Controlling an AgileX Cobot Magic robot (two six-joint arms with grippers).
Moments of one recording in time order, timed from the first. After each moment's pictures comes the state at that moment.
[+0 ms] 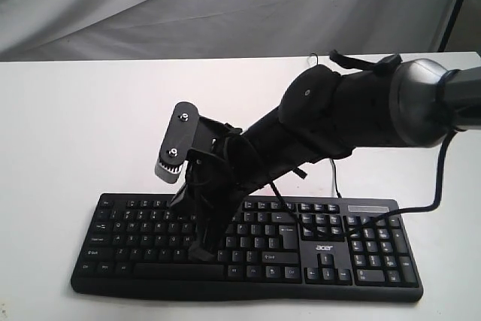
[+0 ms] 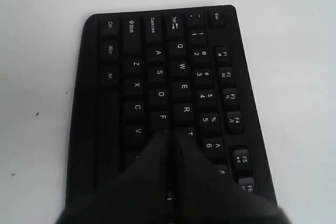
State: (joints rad) left arm 0.03 0.00 -0.01 0.06 0.27 -0.02; right arm 0.58 1.89 -1.14 0.98 0.54 -1.52
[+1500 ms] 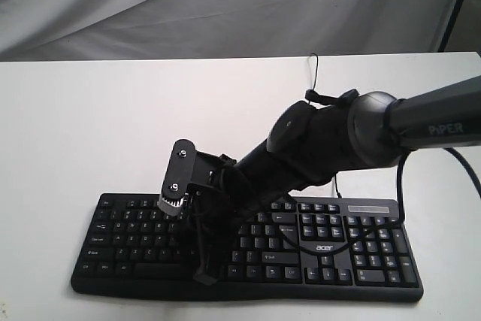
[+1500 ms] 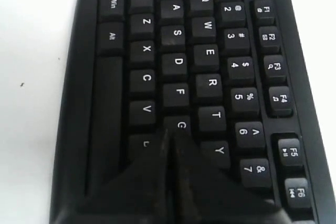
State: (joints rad) left arm 0.03 0.00 -0.01 0.06 0.27 -0.02; right arm 0.58 2.02 -1.14 1.07 0.54 -1.66
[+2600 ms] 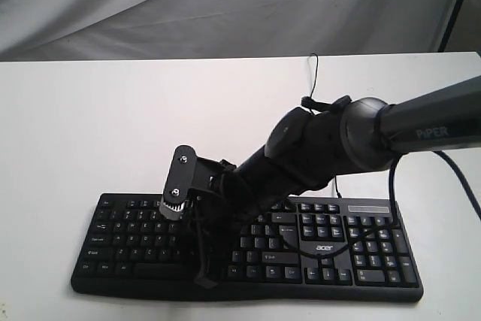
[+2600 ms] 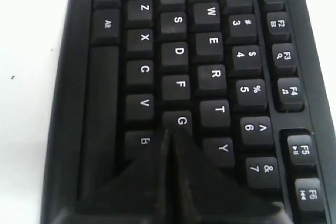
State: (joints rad) left arm 0.03 0.00 -0.01 0.06 0.27 -0.02; right arm 0.58 2.06 -1.14 1.08 0.53 -1.67
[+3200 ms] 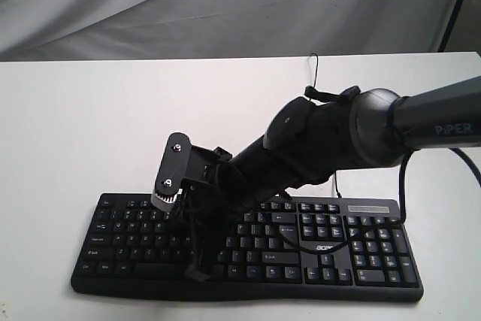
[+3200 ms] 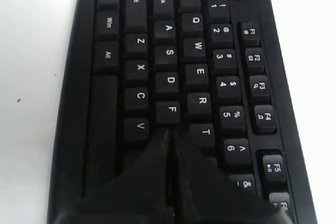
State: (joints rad) left arm 0.03 0.00 -0.01 0.06 0.27 -0.02; right arm 0.59 2.00 -1.14 1.09 0.51 -1.67
